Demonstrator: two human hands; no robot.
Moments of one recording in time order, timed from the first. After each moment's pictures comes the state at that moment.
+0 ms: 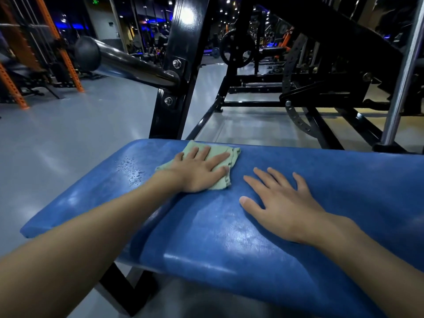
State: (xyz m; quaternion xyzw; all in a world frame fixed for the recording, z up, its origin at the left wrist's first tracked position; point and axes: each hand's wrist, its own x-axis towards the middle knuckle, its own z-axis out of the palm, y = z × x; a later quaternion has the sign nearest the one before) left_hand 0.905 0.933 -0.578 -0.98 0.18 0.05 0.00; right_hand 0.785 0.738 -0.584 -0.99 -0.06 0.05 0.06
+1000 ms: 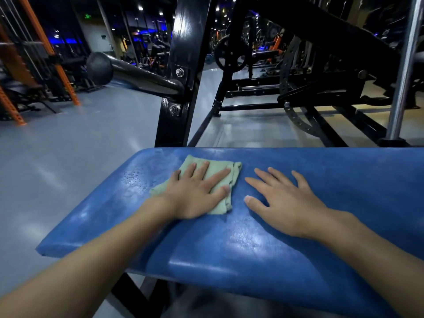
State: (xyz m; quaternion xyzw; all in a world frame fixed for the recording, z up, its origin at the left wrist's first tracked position) left_hand 0.863 0.966 -0.577 -0.98 0.19 0.04 0.03; right_hand 0.795 0.760 -0.583 -0.99 -0.06 0.03 0.09
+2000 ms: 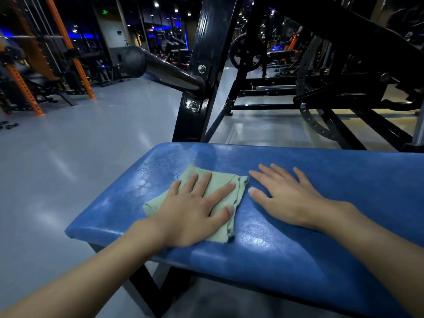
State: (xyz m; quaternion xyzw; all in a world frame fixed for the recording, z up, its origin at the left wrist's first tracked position) left_hand 0.807 1.010 -0.577 -0.98 0.20 0.03 0.02; right_hand 0.809 0.788 -0.575 -0.99 -0.08 0.03 0.10
